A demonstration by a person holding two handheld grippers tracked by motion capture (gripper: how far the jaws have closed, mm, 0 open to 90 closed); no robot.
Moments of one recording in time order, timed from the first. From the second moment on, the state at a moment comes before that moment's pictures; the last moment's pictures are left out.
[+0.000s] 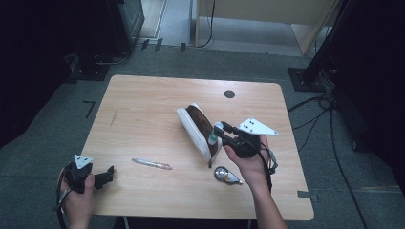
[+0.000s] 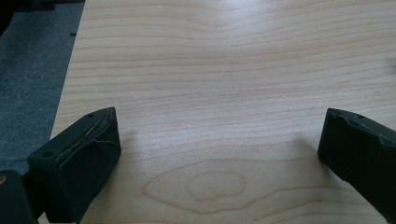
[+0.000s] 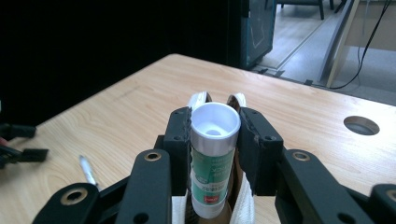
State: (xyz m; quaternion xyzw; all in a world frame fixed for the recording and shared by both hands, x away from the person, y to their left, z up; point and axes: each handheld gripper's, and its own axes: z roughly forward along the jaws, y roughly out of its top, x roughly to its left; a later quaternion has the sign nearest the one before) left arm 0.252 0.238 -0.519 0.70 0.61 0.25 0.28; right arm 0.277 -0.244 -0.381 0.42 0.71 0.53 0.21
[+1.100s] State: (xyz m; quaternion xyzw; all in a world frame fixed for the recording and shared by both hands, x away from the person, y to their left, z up) left arm 0.252 0.238 -0.519 0.70 0.61 0.25 0.28; right arm 0.314 -0.213 -0.442 0.42 0.77 0.44 0.18
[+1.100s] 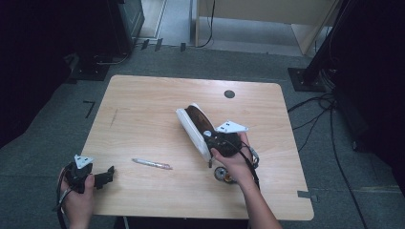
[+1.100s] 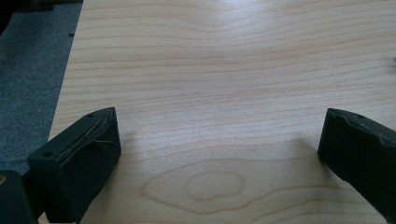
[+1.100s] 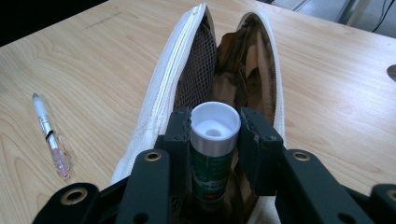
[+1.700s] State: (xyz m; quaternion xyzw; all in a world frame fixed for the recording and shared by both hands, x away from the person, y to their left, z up) left arm 0.252 0.238 -0.519 0.70 0.61 0.25 0.28; right arm 0.325 -0.197 -0.446 0.44 0.78 0.40 0.18
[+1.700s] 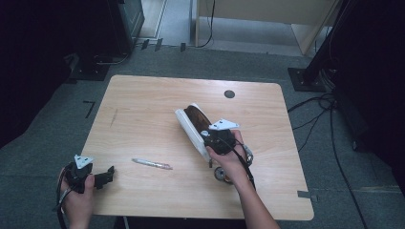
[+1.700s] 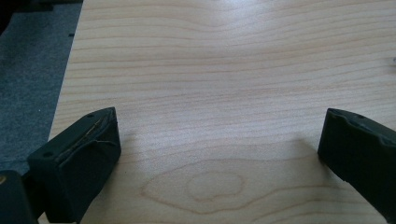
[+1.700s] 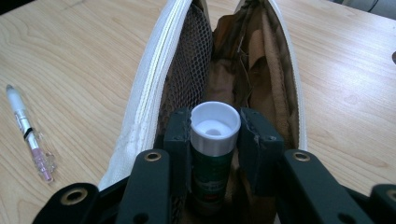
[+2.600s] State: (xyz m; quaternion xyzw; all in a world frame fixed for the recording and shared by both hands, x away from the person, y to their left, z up) left arm 0.252 0.238 -0.519 0.70 0.61 0.25 0.28; right arm 0.361 -0.157 -0.453 0.44 0.80 0.35 0.20
